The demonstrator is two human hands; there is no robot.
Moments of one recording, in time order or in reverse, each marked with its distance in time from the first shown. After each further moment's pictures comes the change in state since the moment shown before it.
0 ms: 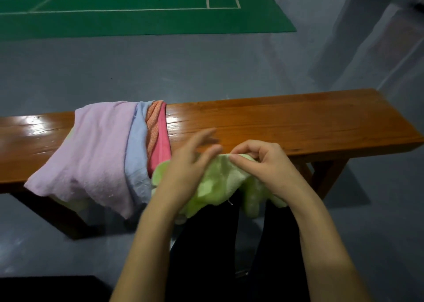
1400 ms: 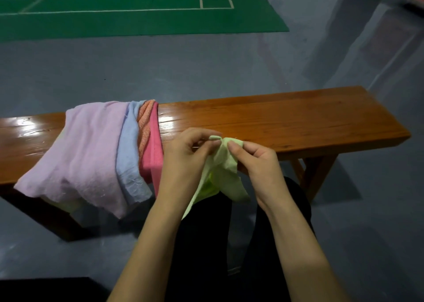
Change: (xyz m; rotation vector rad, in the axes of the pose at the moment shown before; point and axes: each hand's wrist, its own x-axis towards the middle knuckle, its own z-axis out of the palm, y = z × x) left_hand -0.008 0.027 0.021 -0.104 0.217 0.135; right_hand -0.012 0.004 0.017 0.478 0.229 0.092
